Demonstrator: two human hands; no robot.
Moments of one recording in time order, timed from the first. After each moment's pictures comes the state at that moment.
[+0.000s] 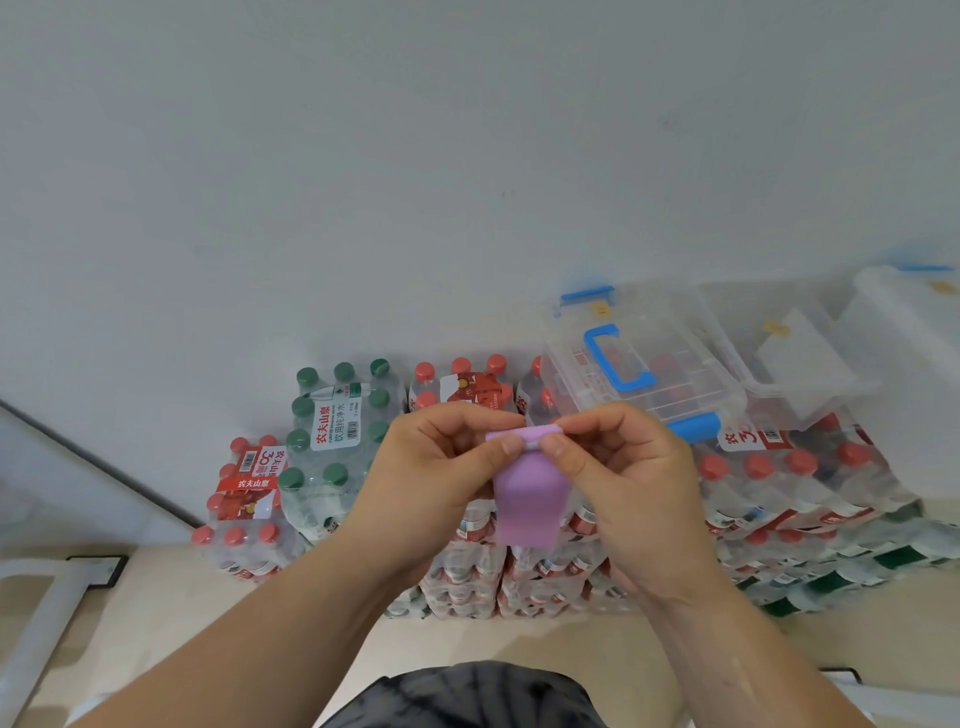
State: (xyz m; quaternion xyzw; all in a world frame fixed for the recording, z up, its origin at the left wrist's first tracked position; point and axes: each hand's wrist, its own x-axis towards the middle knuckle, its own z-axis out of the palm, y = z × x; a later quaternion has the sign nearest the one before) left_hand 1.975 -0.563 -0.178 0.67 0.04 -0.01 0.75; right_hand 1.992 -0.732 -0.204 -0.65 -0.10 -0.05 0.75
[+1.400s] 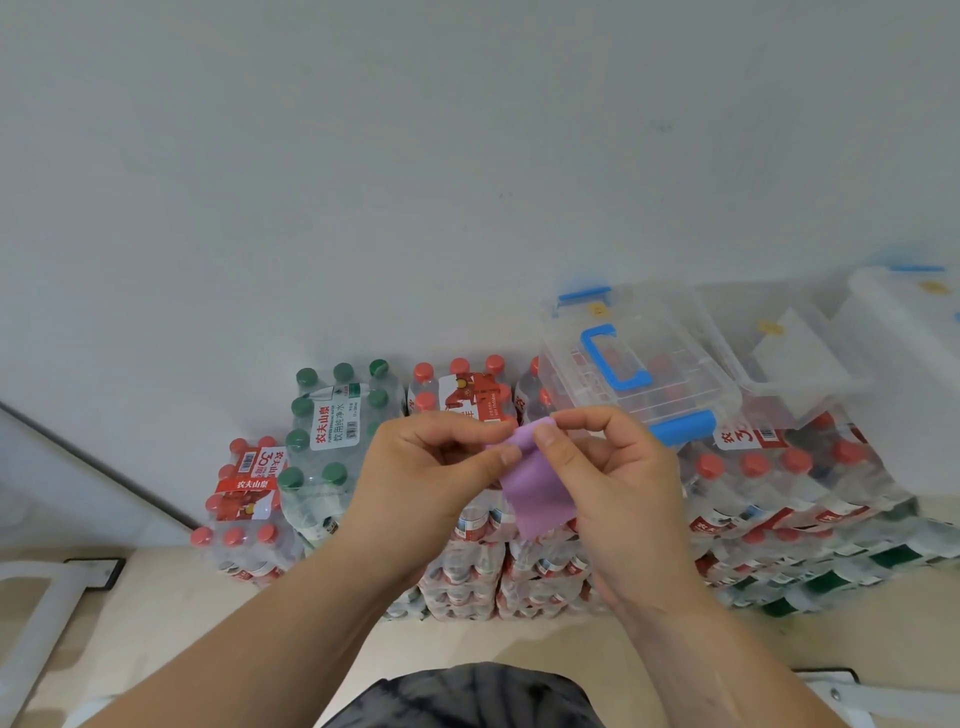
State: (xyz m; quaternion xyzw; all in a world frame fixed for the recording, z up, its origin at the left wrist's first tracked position) left_hand 1.967 -0.561 -0.180 0.68 0.03 0.04 0.73; right_hand 1.979 -0.719 -0.199 -0.65 0.00 -0.02 0.76
